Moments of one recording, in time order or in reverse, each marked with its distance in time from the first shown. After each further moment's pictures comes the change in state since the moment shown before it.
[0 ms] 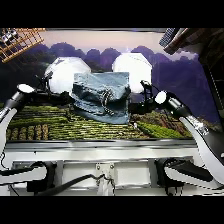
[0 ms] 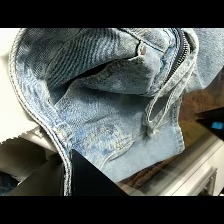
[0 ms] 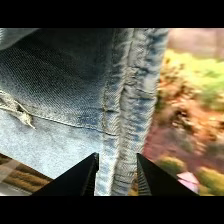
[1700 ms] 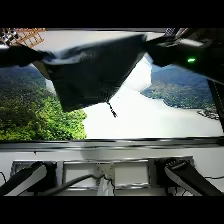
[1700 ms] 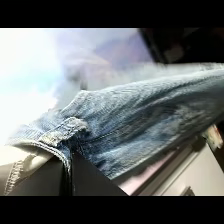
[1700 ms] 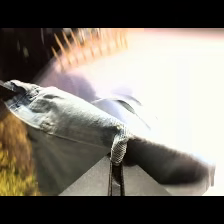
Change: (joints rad) left arm 0.161 0.314 0.623 -0.034 -0.359 -0.151; right arm 0.051 0.393 0.676 0.036 0.058 -0.071
